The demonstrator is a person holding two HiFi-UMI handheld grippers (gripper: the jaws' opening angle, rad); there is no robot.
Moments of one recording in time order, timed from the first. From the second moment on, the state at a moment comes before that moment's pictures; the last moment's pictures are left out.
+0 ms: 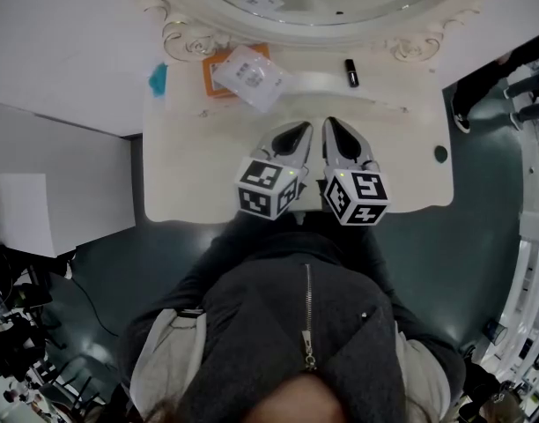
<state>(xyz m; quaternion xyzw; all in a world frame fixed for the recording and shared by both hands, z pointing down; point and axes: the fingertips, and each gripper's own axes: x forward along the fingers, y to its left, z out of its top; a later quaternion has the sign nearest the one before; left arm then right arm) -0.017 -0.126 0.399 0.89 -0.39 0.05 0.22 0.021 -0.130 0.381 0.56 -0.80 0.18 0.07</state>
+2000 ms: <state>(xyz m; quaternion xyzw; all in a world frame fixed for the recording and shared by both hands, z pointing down) 0.254 -0.098 0.410 0.93 -0.28 0.09 0.22 0.301 -0.092 0.397 0.66 -0.72 0.20 0.05</state>
